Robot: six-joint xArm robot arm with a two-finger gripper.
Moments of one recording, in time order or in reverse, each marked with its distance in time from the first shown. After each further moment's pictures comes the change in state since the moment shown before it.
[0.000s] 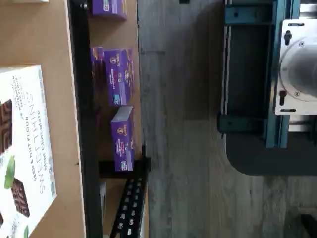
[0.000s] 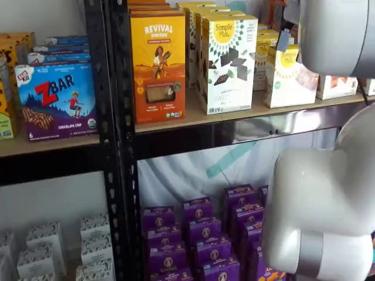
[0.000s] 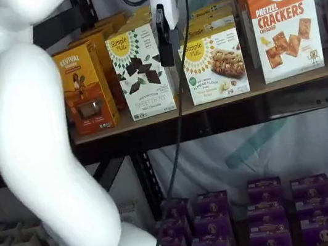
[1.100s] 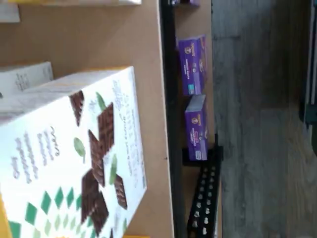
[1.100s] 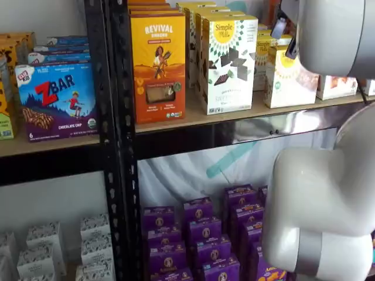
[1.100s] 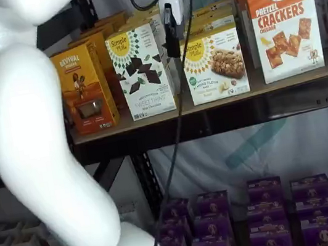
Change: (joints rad) arm -0.043 -0.001 0.053 0.133 -0.213 -0.023
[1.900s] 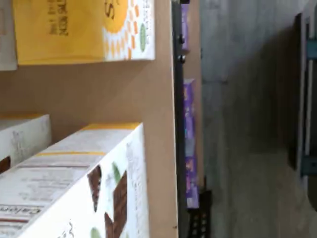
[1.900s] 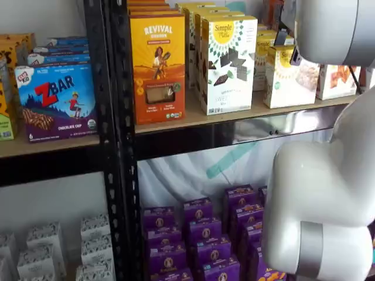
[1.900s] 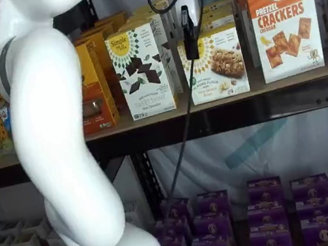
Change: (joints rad) arm 0.049 0.123 -0.072 -0.140 -0.046 -0.008
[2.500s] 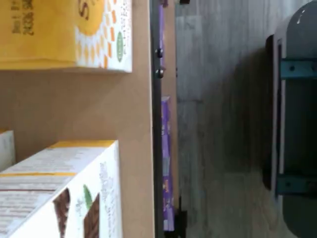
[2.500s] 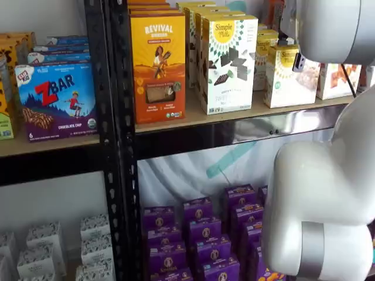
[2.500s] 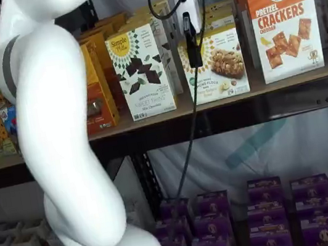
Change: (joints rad) arm 0.049 0.021 0.004 -0.100 0.019 0.027
